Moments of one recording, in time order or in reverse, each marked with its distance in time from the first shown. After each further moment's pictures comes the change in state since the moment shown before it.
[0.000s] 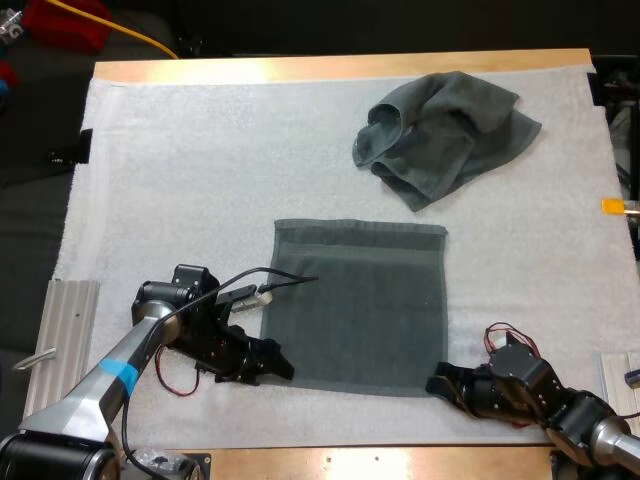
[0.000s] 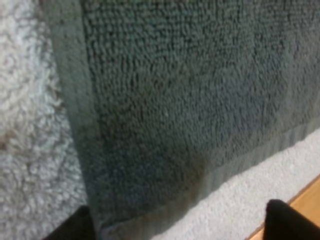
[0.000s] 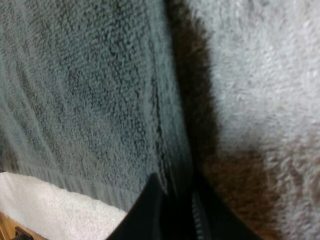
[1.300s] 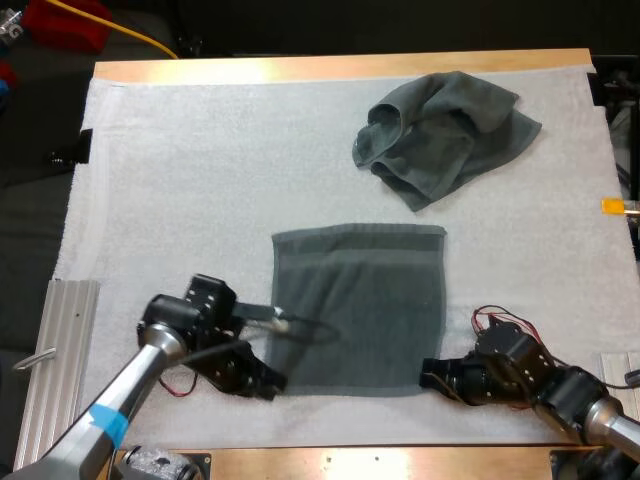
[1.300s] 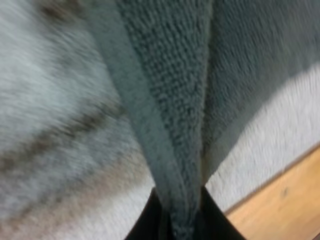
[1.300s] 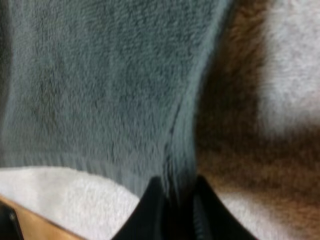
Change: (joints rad) left arm -0.182 -0.206 0.008 0.120 -0.201 0.037; right arm 0.000 0.004 -0.190 0.300 -0.034 -0.208
